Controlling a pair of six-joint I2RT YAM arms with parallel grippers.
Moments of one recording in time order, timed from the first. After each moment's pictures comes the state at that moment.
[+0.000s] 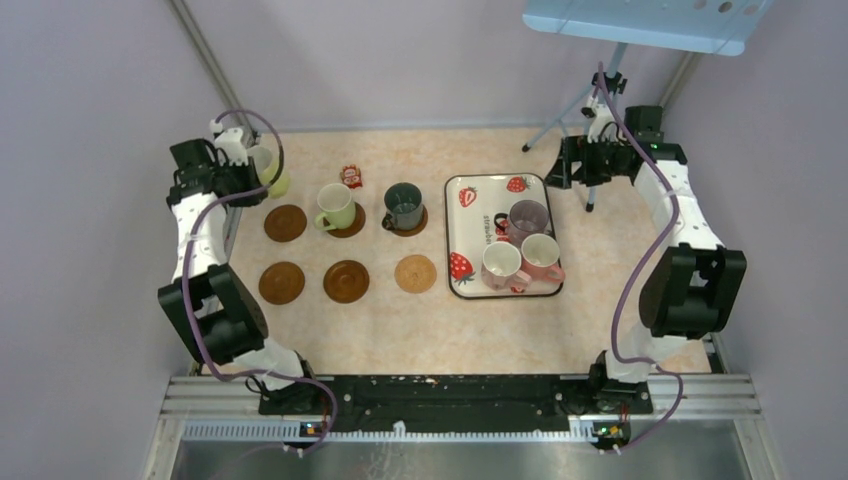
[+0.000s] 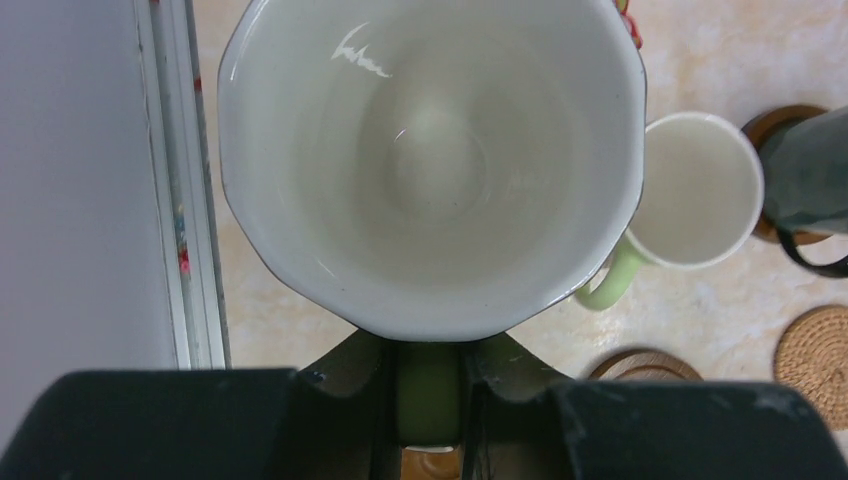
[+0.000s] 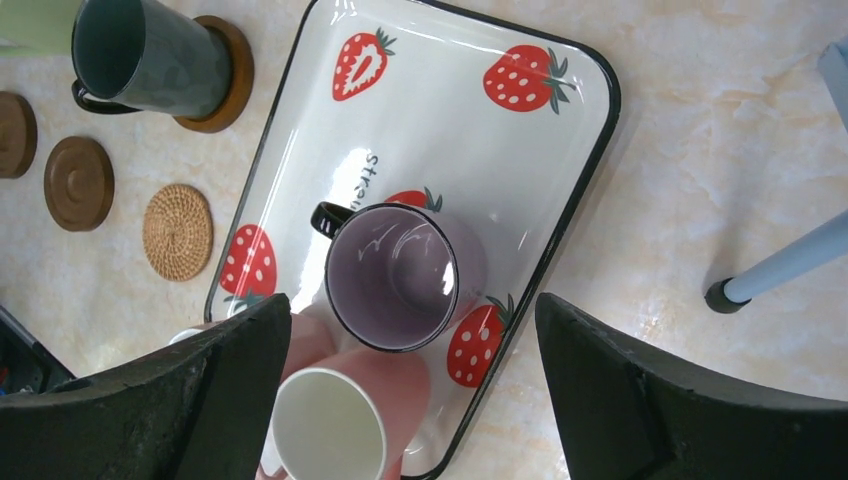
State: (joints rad) left arm 0.40 1.58 1.41 -0.56 0.45 0.26; right arm -0.07 1.65 1.49 -0.70 -0.63 -0.15
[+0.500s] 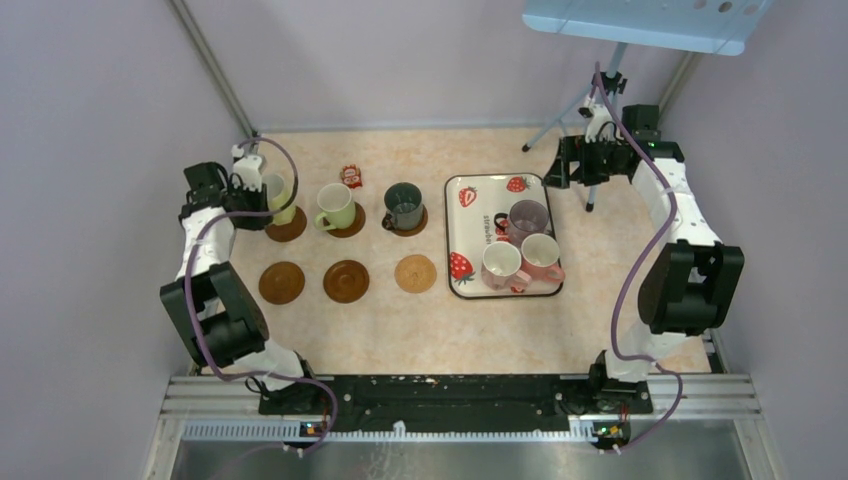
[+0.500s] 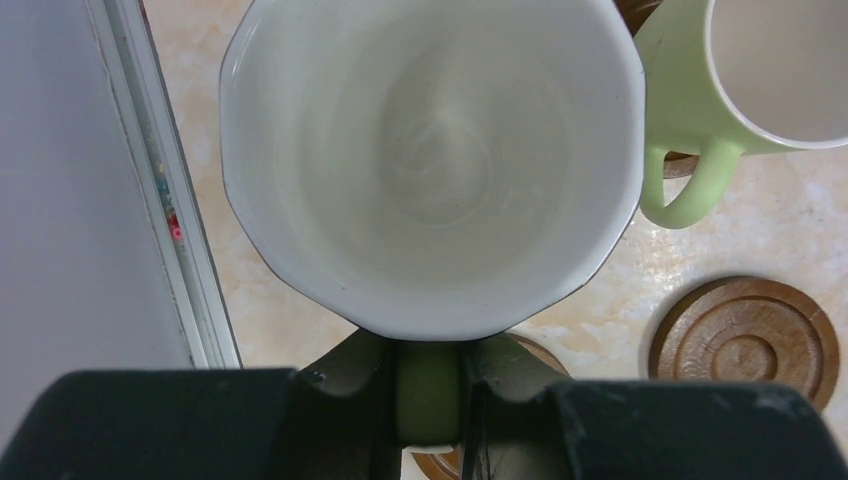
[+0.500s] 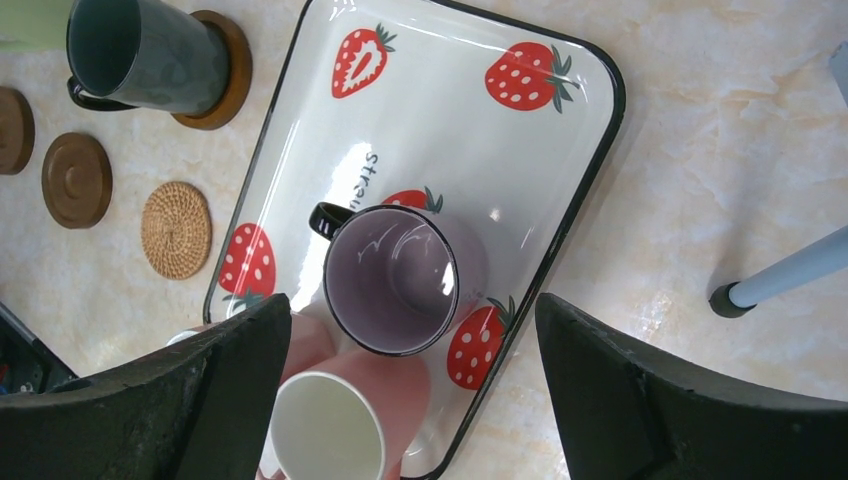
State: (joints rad) left arm 0.43 1.54 1.20 -0.52 0.44 0.46; right arm -0.06 1.67 1.51 -0.70 -0.63 -0.15
